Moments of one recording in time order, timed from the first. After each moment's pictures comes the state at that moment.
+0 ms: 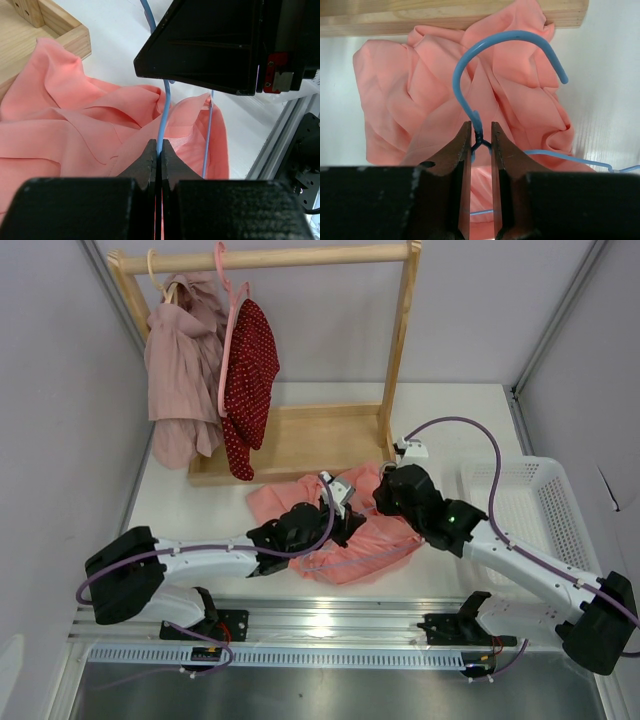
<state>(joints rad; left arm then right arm) -1.08 1.35 0.62 0.51 -0.15 -0.30 0.83 1.10 0.88 -0.37 0.39 0.59</state>
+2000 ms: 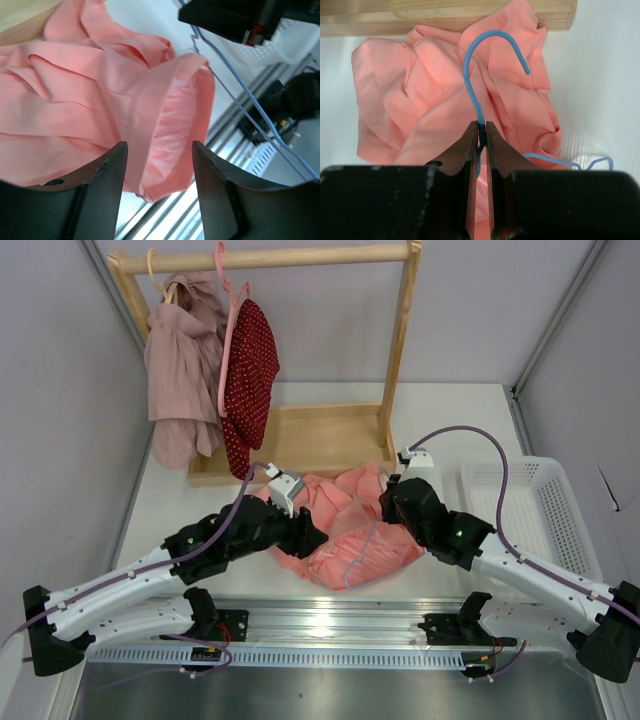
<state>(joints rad) -1.04 0.85 0.76 -0.34 -0.09 -0.46 0.90 1.00 0.82 -0.36 0.49 0.58</state>
